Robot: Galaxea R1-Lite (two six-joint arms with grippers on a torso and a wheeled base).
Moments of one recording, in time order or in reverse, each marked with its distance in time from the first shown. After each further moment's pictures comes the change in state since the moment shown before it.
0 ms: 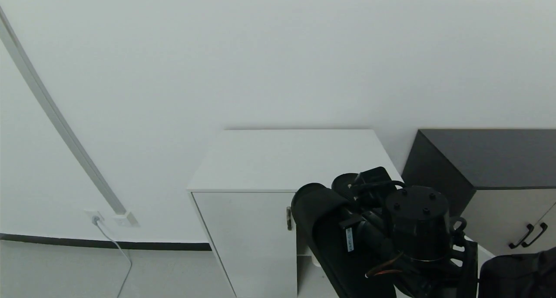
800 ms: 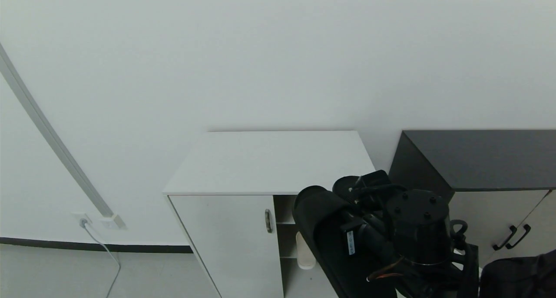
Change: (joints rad) left arm -0.001 0.000 0.000 0.000 0.000 -0.002; right arm -0.004 0.004 0.018 -0.015 0.000 0.000
